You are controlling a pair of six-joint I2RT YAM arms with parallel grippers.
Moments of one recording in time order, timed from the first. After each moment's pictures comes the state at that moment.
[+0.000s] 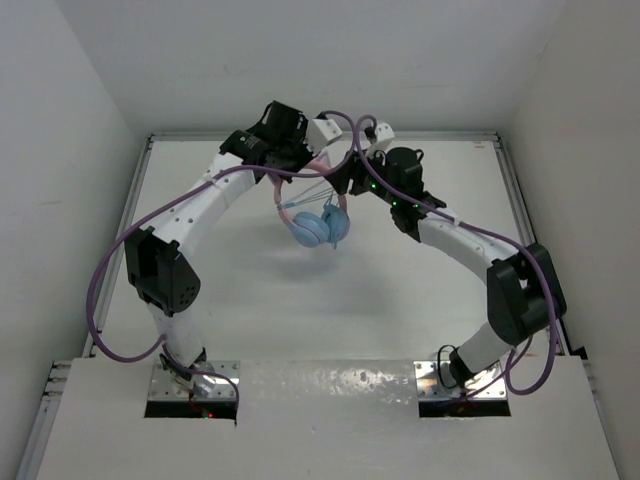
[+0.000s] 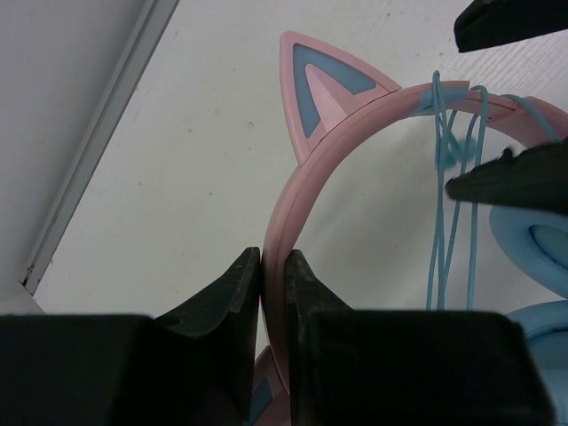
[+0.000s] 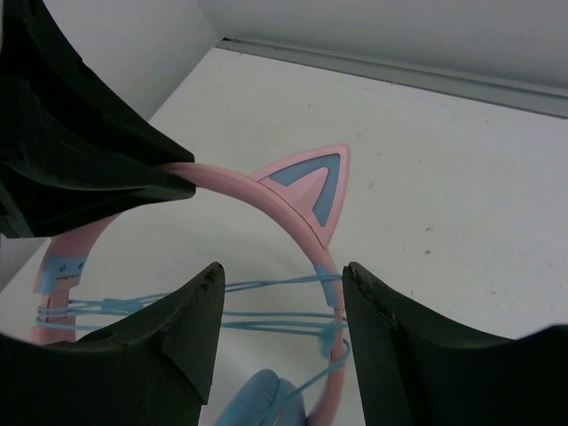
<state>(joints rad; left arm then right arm) -0.51 1.82 1.86 -0.81 0.00 0.51 0.46 1.59 1.06 0.37 -0.24 0.31</state>
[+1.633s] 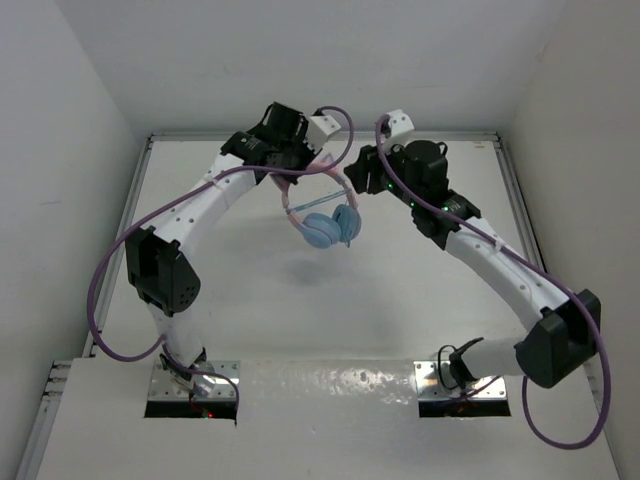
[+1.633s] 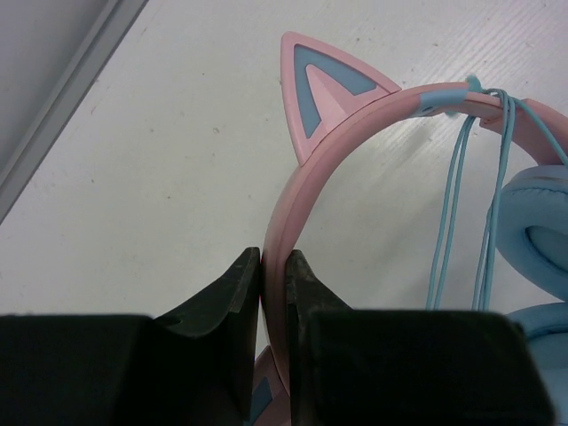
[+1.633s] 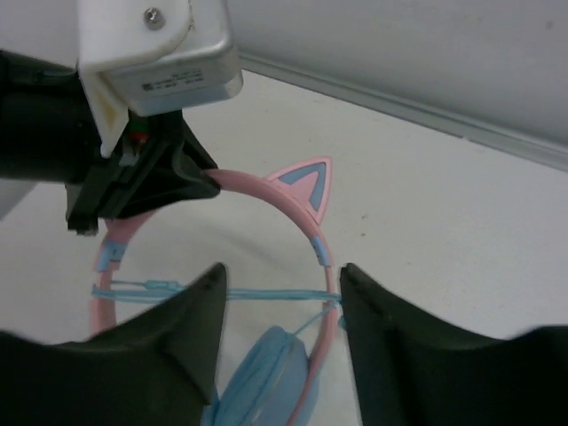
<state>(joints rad) -0.51 1.82 1.85 -0.80 0.04 0.37 0.50 1.38 1.15 0.02 -0.08 0.14</state>
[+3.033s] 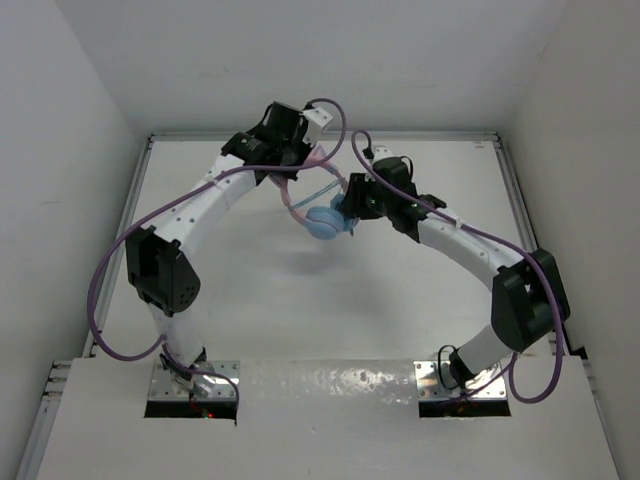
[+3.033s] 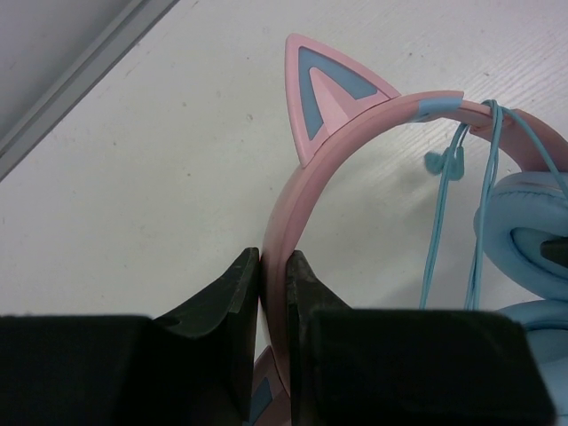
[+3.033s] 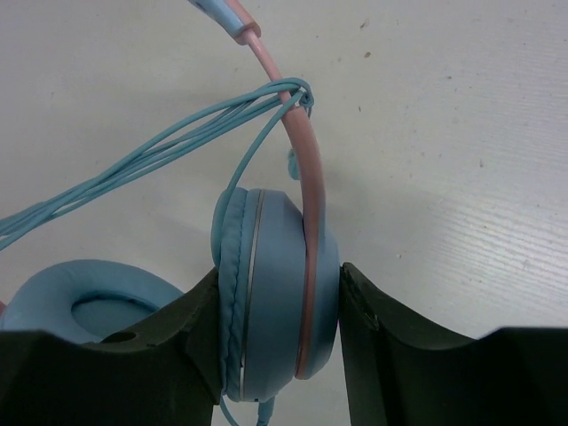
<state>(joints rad) -0.51 1.82 1.84 -0.75 -0.09 0.23 0.51 1.57 1.10 -0.14 -0.06 0.41</state>
